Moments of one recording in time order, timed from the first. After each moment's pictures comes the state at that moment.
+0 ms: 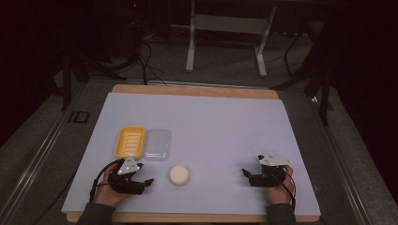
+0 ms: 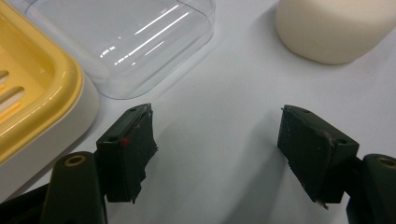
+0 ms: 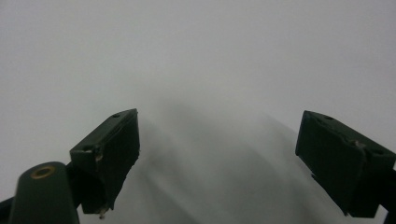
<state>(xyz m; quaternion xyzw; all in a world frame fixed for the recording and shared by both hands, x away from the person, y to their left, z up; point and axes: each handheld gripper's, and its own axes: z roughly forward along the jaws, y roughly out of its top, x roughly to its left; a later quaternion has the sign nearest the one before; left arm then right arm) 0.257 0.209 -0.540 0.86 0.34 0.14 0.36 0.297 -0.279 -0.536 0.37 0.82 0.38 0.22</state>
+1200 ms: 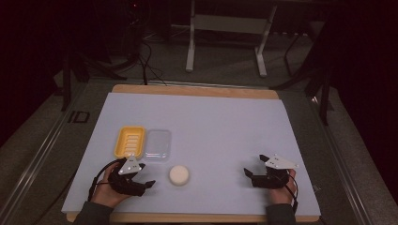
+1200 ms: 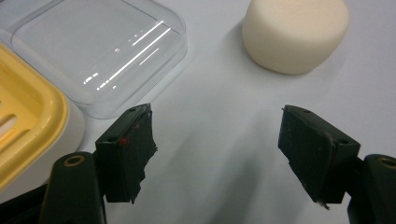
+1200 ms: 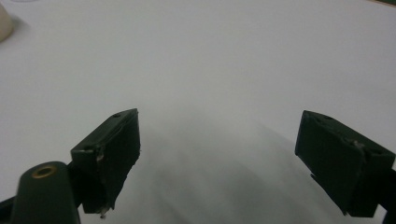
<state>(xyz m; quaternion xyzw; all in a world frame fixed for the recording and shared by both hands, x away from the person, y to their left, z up) 0.252 0.202 -0.518 0.87 0.31 0.13 0.35 0.291 -0.289 -0.535 0.36 0.80 0.43 0.22</state>
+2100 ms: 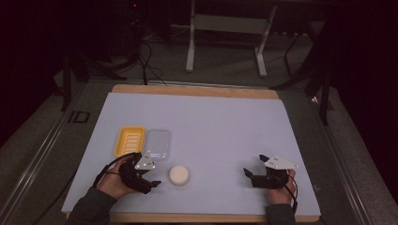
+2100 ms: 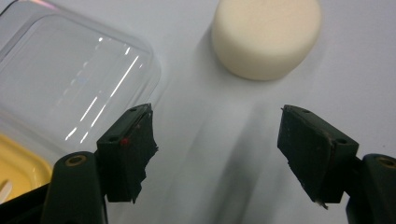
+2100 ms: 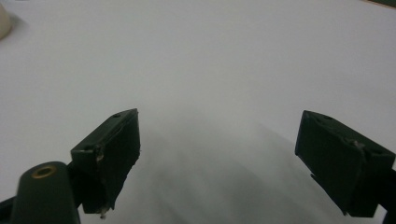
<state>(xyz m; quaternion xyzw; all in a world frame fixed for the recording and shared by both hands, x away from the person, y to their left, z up) 0.270 0.169 -0.495 0.93 0.21 0.12 0.28 0.290 -0.287 -0.536 0.35 0.80 0.42 0.23</state>
